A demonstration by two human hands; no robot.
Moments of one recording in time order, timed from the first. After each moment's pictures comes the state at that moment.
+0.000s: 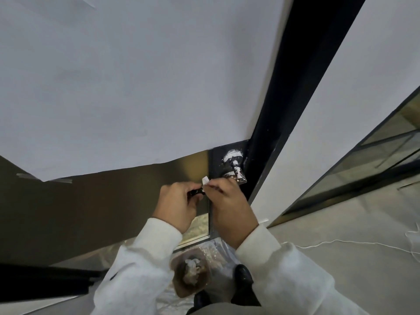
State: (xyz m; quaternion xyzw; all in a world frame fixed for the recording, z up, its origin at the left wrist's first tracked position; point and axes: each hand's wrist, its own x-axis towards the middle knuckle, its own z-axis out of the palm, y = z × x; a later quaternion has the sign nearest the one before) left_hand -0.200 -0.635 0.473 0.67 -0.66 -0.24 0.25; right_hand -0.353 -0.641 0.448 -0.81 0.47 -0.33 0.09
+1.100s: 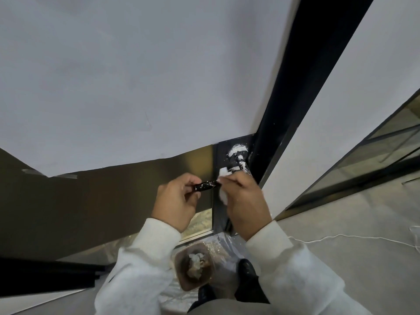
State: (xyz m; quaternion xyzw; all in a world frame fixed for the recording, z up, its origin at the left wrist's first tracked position) left_hand -0.191 -0.626 0.474 0.67 -0.61 -0.28 0.32; right_hand -0.362 -0.645 0.436 -0.73 0.56 -0.35 0.14
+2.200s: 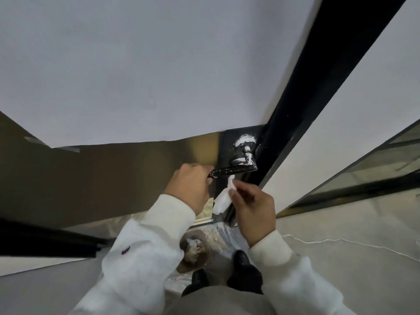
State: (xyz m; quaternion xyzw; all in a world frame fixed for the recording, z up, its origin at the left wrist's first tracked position) left_hand -0.217 -0.641 0.482 0.66 -0.72 -0.18 0.12; right_hand -0.377 -0.619 0.418 -0.53 0.59 -0.48 0.37
